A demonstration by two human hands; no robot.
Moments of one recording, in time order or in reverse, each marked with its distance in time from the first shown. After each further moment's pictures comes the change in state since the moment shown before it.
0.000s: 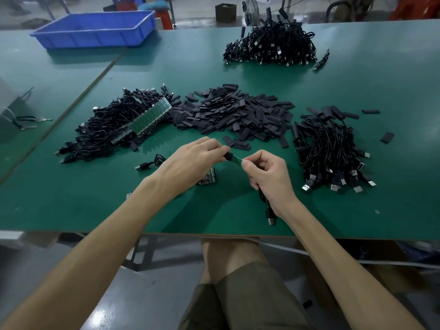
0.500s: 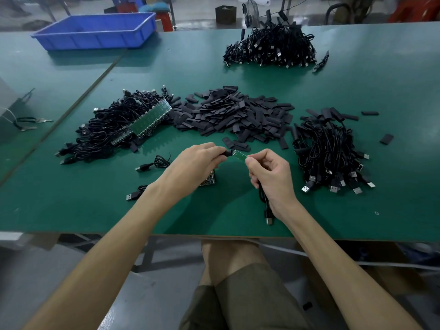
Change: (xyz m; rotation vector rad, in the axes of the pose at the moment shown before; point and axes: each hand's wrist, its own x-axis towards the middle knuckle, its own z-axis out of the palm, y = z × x) left_hand 0.002 0.006 0.013 -0.269 0.034 -0.238; right_hand -0.002 0.000 0.001 0.072 0.065 -0.003
